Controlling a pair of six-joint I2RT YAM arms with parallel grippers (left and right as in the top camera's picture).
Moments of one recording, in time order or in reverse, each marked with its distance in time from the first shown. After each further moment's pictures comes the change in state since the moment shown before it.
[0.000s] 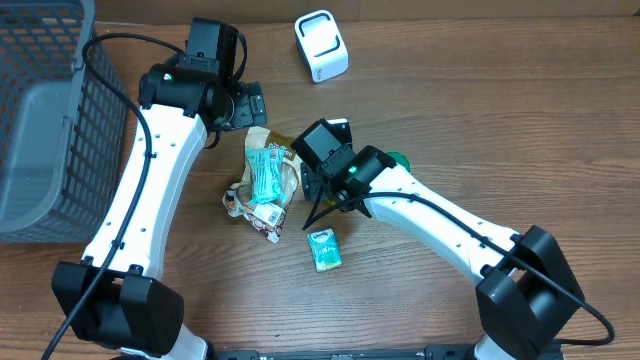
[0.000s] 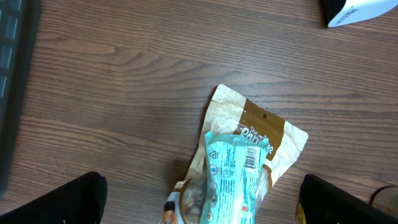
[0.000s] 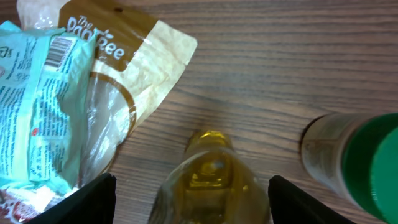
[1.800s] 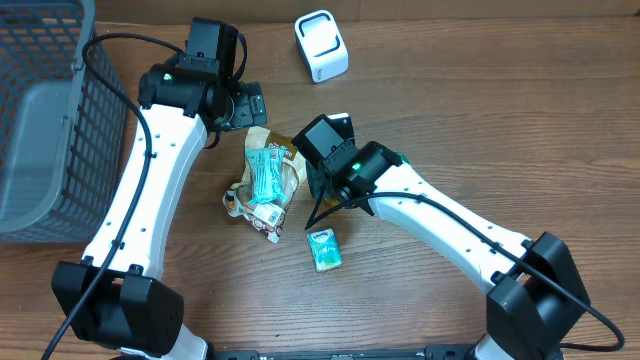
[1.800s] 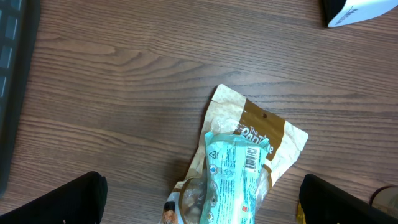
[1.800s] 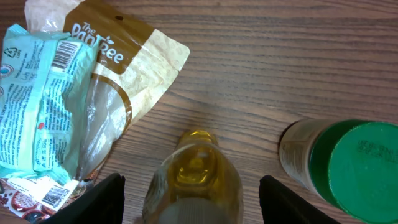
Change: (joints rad) left arm 0.000 0.000 0.000 0.000 0.000 0.000; right arm -0.001 -0.024 0.042 -0.067 0.026 -0.052
